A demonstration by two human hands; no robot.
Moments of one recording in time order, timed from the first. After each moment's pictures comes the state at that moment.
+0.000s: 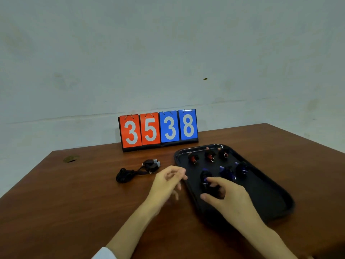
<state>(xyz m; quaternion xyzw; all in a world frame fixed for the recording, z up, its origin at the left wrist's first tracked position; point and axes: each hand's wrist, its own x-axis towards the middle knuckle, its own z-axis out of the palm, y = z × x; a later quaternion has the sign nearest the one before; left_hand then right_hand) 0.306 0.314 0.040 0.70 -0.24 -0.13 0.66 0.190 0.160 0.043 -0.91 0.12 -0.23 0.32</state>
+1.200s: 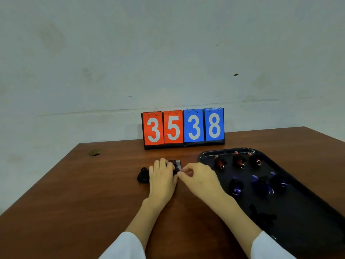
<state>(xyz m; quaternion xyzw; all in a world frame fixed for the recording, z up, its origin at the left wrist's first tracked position) 0.393 0.347 0.011 0.95 -0.20 0.22 0.13 0.321 0.235 0.057 -0.95 0.06 -0.14 0.29</state>
